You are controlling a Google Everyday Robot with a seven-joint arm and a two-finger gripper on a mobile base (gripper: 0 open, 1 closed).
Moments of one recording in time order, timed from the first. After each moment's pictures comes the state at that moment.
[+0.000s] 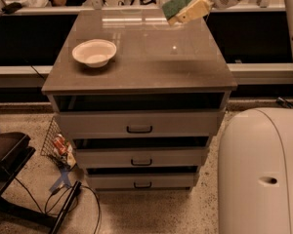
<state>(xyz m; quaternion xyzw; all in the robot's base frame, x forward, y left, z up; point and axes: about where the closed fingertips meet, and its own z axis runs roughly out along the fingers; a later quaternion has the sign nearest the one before) 0.782 -0.143 0.990 -0.52 0.69 0.13 0.48</state>
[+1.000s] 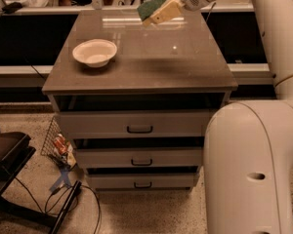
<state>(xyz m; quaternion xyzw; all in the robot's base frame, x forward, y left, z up) 0.792 -0.069 0.984 -0.53 0.69 0.16 0.47</state>
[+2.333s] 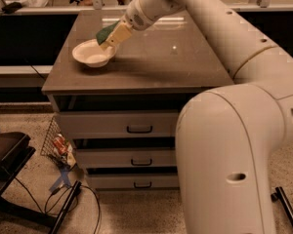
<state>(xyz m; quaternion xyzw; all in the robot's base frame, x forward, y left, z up) 0.789 0.073 0.911 -0.55 0.71 0.18 0.40</state>
